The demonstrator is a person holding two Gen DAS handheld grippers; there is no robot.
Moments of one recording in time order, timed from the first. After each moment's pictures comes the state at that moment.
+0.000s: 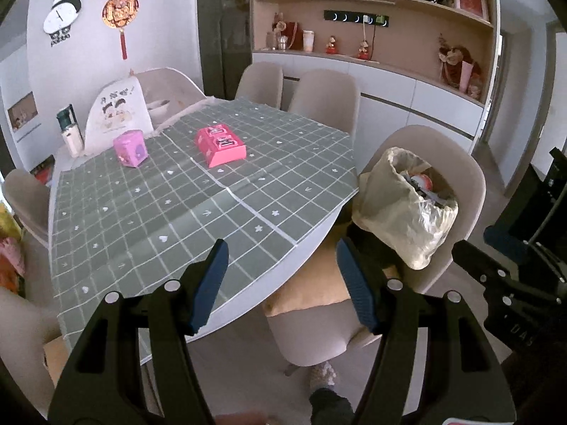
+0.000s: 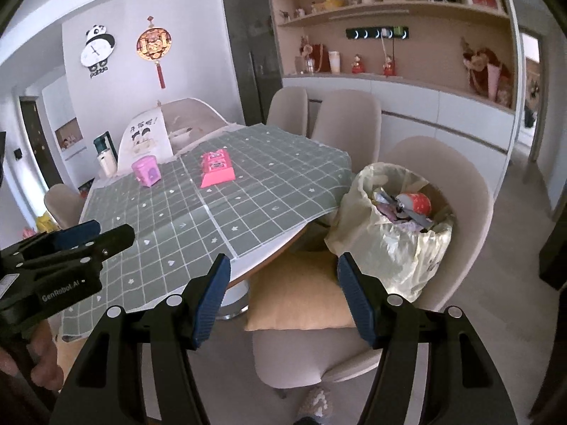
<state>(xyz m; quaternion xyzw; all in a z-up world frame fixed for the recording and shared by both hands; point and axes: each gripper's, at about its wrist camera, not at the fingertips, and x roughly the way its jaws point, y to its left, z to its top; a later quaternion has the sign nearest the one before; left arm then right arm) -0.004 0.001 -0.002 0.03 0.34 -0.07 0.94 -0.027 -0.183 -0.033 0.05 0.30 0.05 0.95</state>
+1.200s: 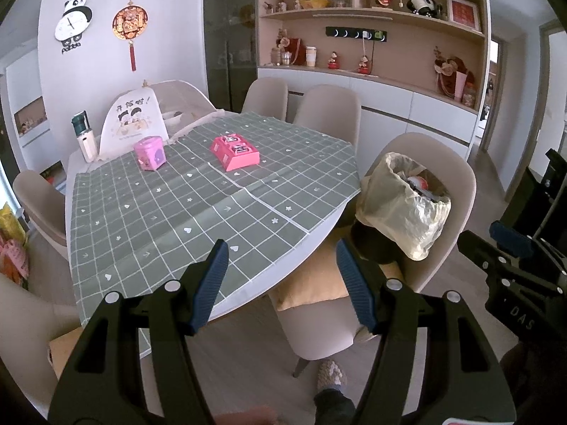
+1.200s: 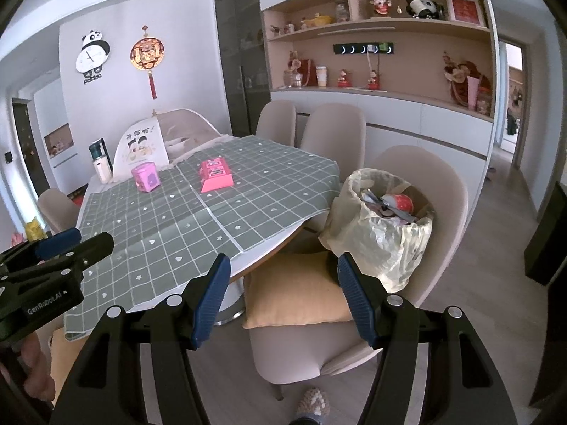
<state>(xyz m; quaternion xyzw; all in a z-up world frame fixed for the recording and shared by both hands) -0.062 0.032 0.007 0.03 0.31 -0.07 0.95 -0.078 -0.166 -0.023 0.05 0.28 0.02 0.96</state>
